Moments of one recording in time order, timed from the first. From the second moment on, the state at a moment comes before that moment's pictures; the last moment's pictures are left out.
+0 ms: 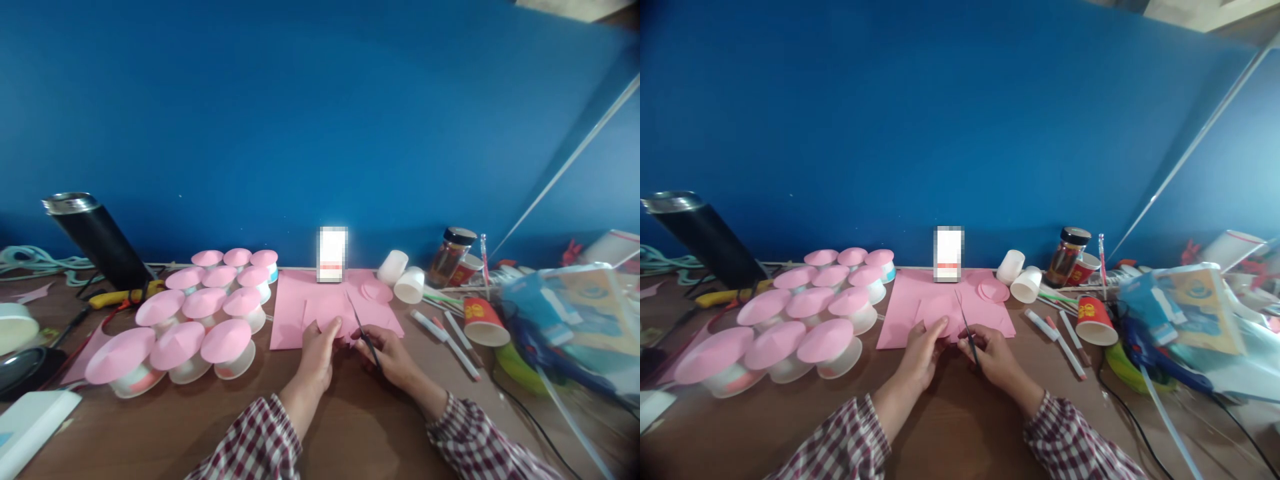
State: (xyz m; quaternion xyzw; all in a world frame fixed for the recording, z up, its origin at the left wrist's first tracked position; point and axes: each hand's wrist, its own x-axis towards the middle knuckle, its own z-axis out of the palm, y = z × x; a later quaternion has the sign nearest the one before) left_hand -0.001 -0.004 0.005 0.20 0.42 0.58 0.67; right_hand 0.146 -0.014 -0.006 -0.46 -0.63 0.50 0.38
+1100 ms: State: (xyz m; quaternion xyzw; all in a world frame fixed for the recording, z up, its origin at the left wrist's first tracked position) left_hand -0.003 -0.003 0.007 0.15 0.43 0.59 0.67; right_hand 0.145 -0.016 -0.009 -0.45 -0.62 0.50 0.39
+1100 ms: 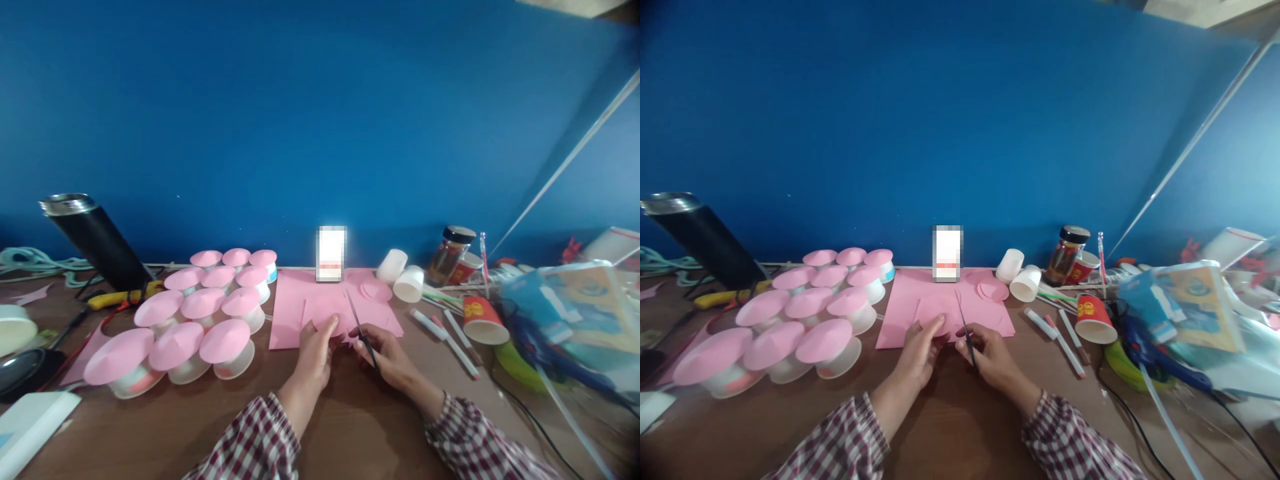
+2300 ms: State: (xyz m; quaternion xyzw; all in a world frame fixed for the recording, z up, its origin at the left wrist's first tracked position) left_hand 0.000 -0.005 0.003 0.19 0.43 0.58 0.67; right_hand 0.146 -0.016 -0.006 -0.46 -0.64 0.49 0.37
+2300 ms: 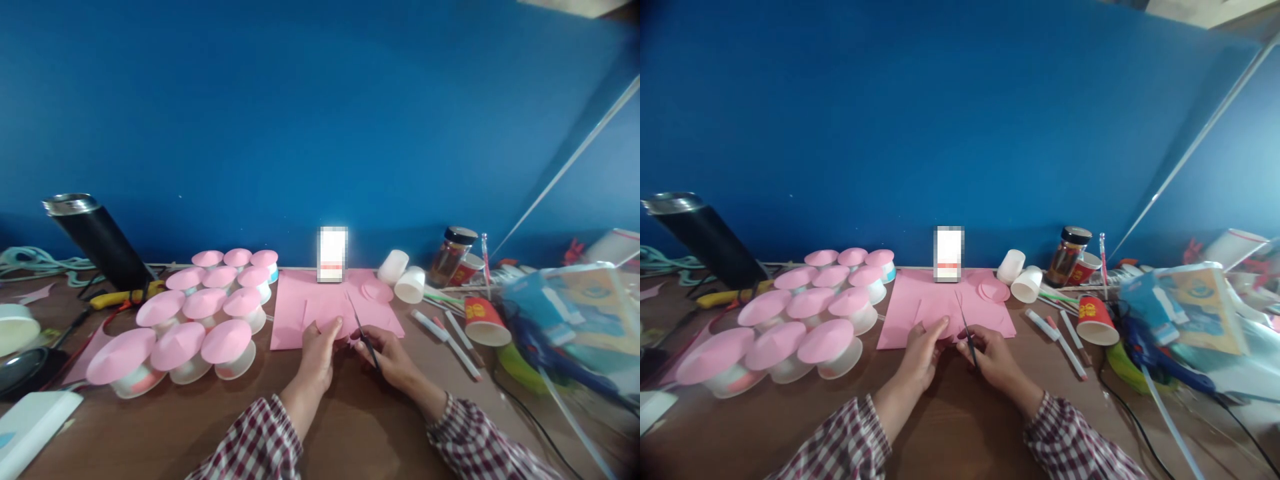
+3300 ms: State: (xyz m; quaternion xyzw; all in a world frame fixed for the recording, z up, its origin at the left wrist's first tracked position) left_hand -0.002 -0.004 0.007 0.17 0.42 0.59 0.67; right_hand 0.146 -0.015 0.001 -0.49 -0.66 0.45 0.35
